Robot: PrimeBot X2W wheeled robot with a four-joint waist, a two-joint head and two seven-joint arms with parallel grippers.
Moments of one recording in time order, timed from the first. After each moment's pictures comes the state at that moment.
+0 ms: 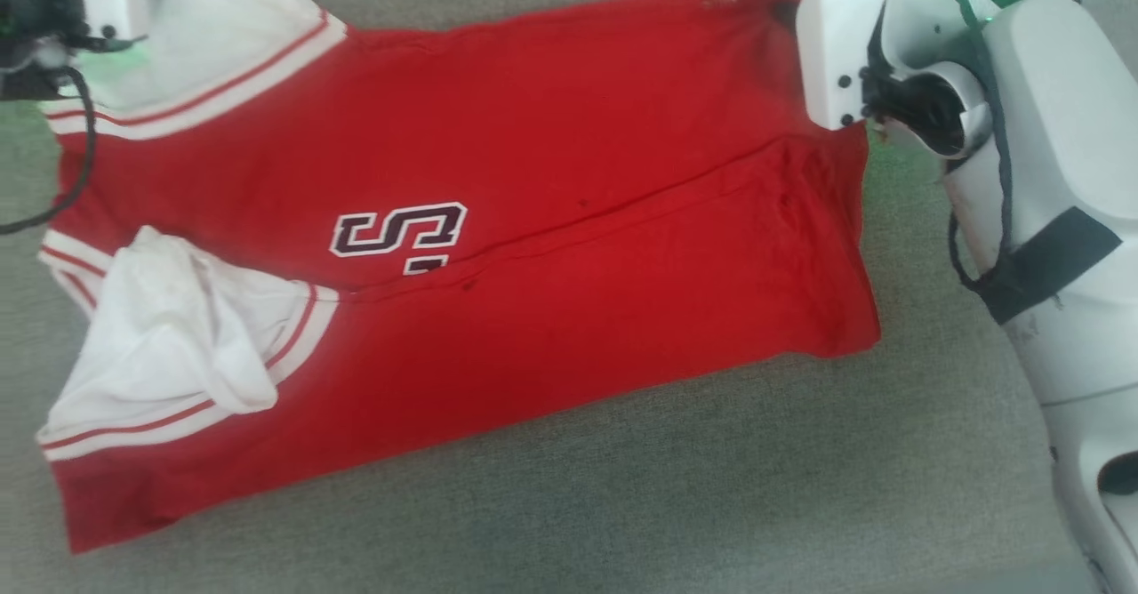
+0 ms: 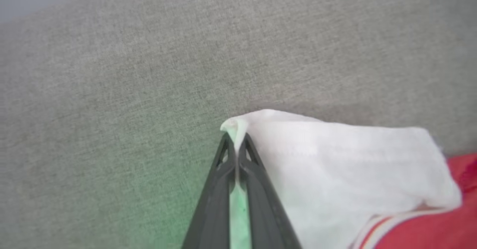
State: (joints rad) left arm -1.45 0.63 -0.97 0.84 -1.12 0.01 0.71; right arm -1.11 -0.17 0.33 0.65 0.45 0.13 0.71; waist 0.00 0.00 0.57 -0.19
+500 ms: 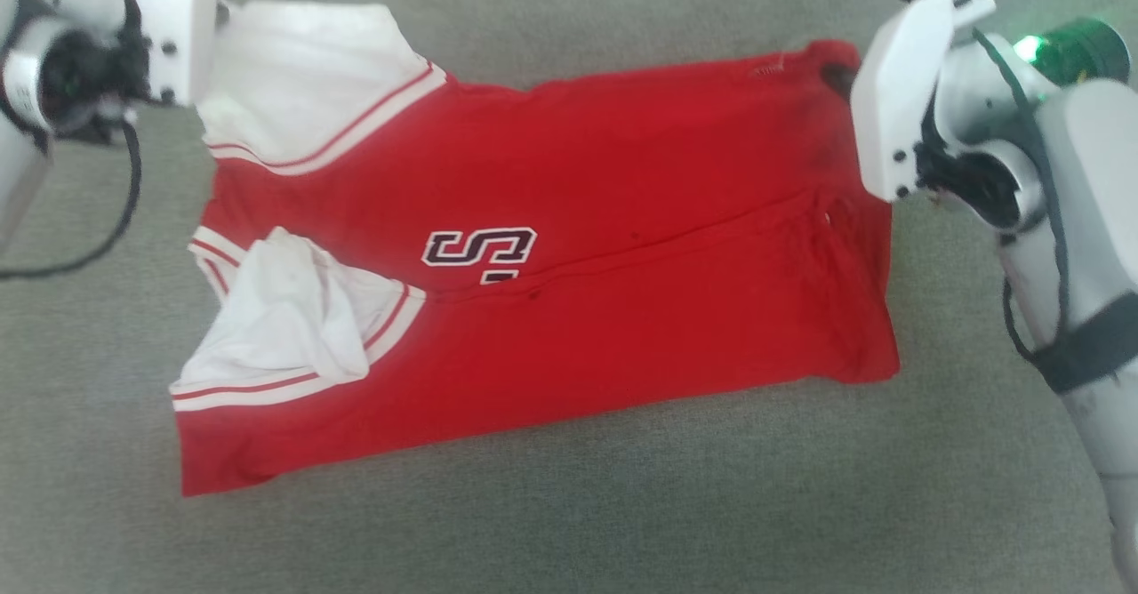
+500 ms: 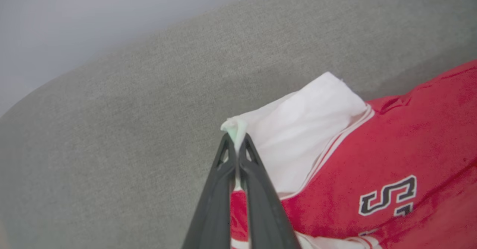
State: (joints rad) left arm -1.38 0.67 -1.00 0.62 -1.12 0.03 0.74; right arm -0.96 -0.29 0.37 0.47 0.50 0.13 0.73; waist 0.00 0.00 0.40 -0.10
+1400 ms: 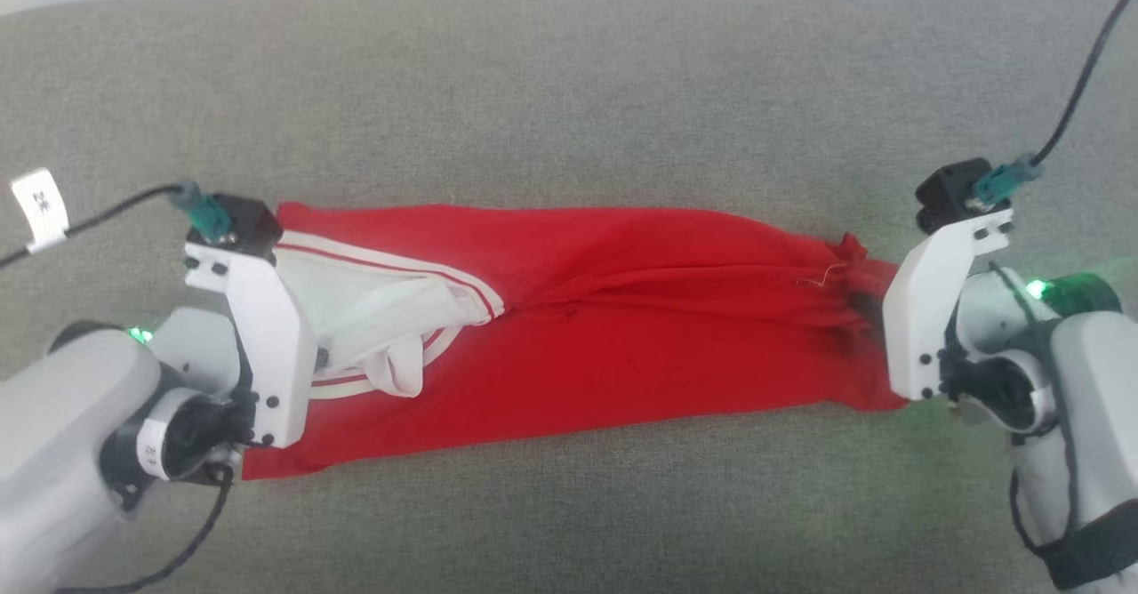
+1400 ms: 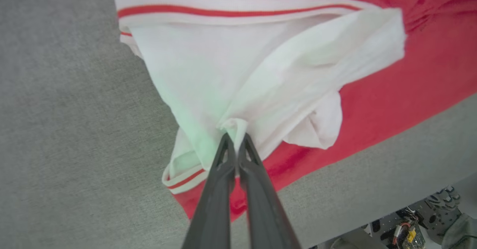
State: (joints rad) left arm -0.85 0.91 -1.05 0.00 -1.26 0.34 0.66; right arm -0.50 -0.30 0.17 0.22 0.51 0.13 0.87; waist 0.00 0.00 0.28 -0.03
